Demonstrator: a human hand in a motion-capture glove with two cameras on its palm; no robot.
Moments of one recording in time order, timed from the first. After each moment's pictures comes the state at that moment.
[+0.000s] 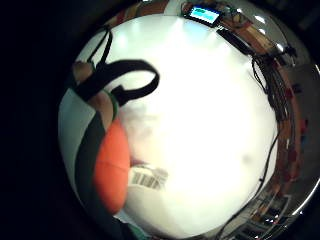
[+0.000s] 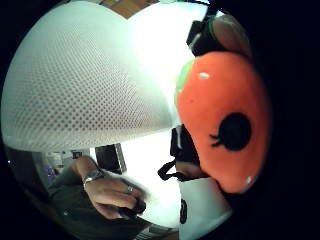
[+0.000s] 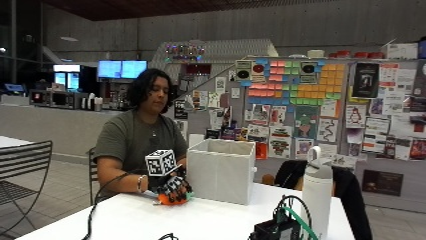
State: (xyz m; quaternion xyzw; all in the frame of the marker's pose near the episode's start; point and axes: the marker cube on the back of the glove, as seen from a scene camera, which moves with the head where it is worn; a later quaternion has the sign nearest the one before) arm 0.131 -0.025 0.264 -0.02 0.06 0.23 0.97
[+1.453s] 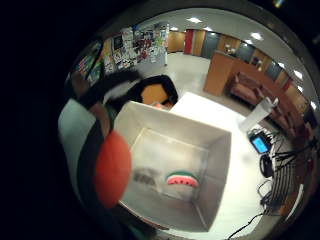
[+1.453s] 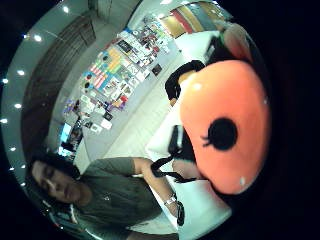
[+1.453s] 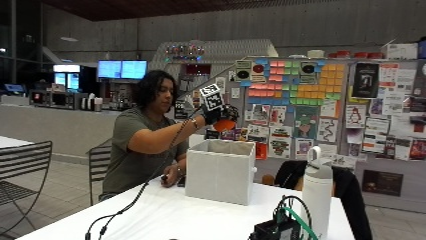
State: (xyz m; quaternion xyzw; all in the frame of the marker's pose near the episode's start) arm -0.119 -0.299 0.083 0.06 -0.07 -0.07 0.99
